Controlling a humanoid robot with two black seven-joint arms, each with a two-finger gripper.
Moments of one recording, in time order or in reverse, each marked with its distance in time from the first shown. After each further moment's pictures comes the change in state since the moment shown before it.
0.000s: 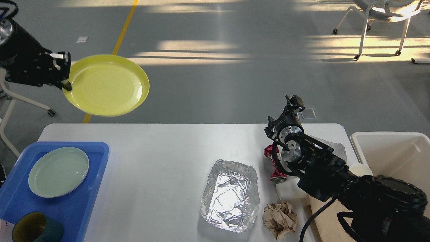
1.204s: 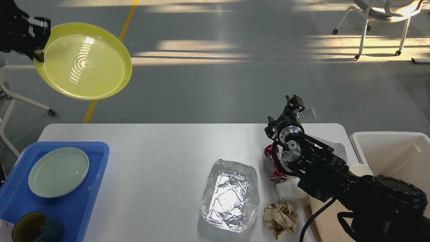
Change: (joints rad) left arm -0.140 -0.152 0.302 -0.045 0.003 0.001 -0.083; right arm 0.000 0.000 0.000 0.000 0.000 0.000 0.000
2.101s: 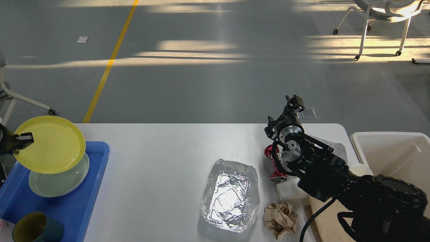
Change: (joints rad) left arm 0.758 0.140 -0.054 0.039 -0.004 0.752 0.003; right arm 0.000 0.000 0.000 0.000 0.000 0.000 0.000
